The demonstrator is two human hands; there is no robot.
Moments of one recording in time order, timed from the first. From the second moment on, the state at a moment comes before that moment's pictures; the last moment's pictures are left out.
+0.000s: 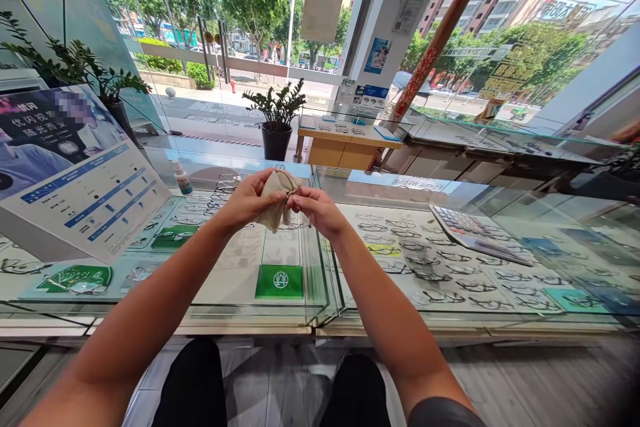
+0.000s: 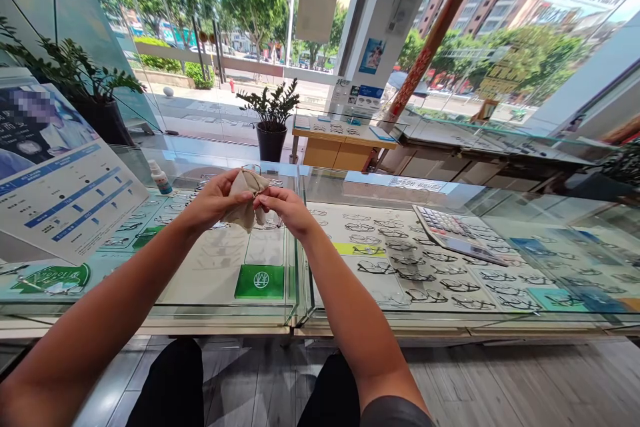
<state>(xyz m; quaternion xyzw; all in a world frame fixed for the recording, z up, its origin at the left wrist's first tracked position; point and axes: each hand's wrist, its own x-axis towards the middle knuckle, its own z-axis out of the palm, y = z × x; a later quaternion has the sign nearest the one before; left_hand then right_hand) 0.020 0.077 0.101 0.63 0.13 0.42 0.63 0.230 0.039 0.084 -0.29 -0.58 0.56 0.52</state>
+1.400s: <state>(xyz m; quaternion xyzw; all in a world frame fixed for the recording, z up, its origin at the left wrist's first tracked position) 0.032 0.074 0.093 0.60 0.24 0.60 0.47 0.230 0.036 0.086 -0.27 -0.55 0.57 0.55</state>
